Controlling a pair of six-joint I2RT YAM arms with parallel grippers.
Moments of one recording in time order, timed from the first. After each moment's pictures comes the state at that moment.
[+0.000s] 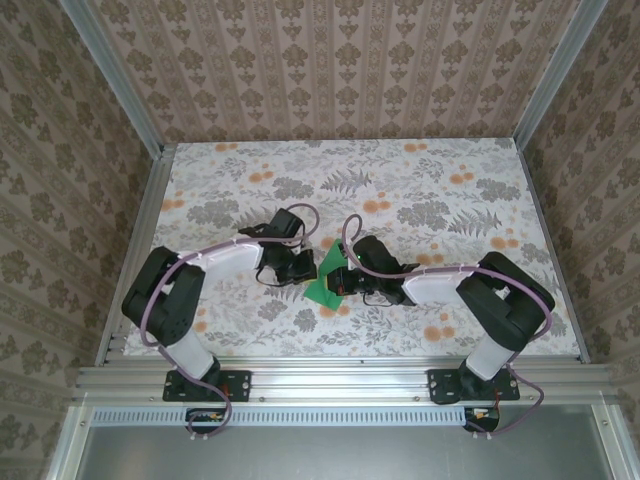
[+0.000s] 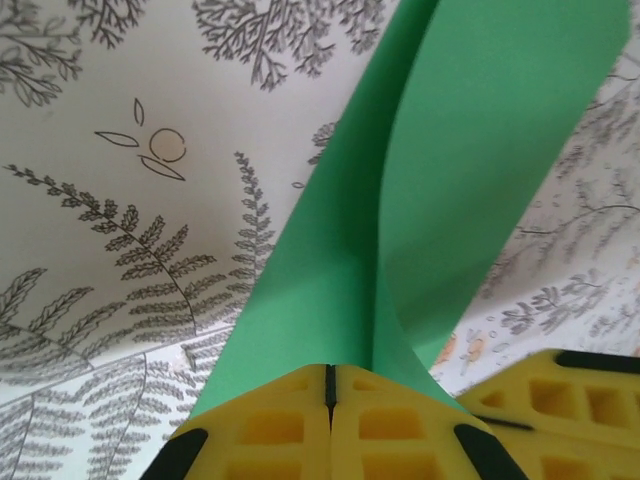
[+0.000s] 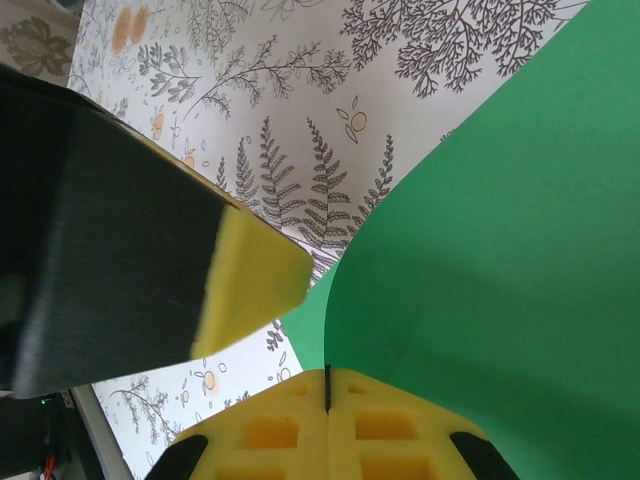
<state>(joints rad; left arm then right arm) -0.64 1.67 0.94 -0.47 0.42 -0.74 0.72 1.66 0.68 0.28 -0.35 0.69</state>
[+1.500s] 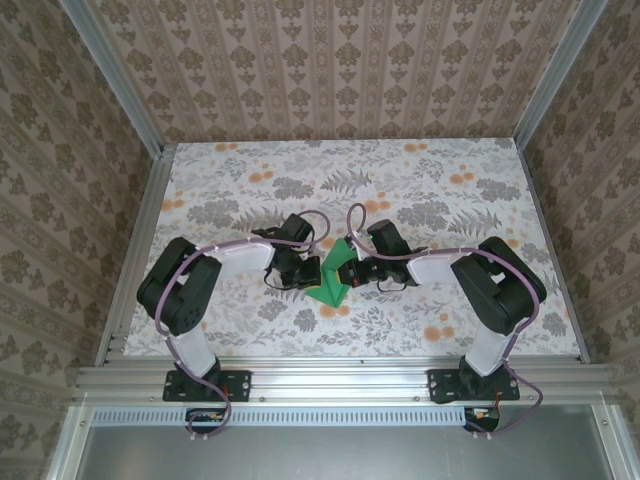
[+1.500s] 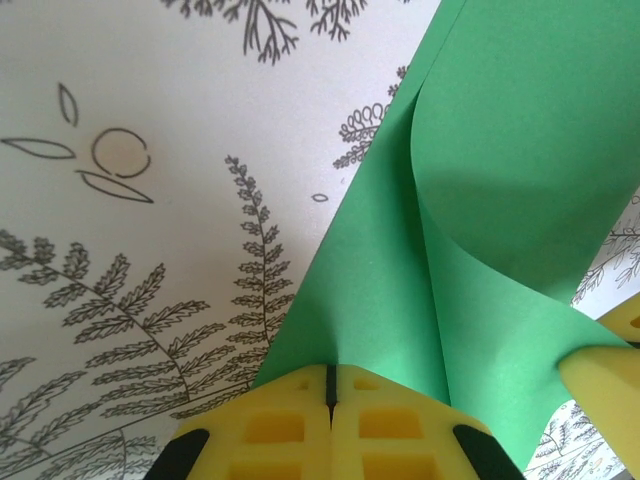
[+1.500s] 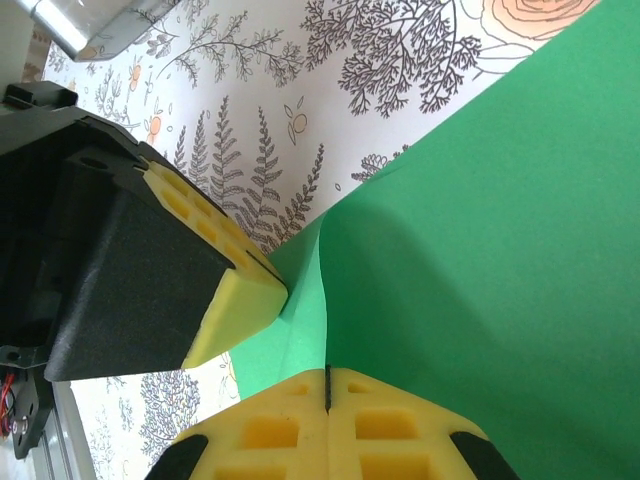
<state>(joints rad) -0.68 1.76 0.96 -0.46 0.38 -0.69 0.54 1.75 0.76 0.16 -0.59 0.37</state>
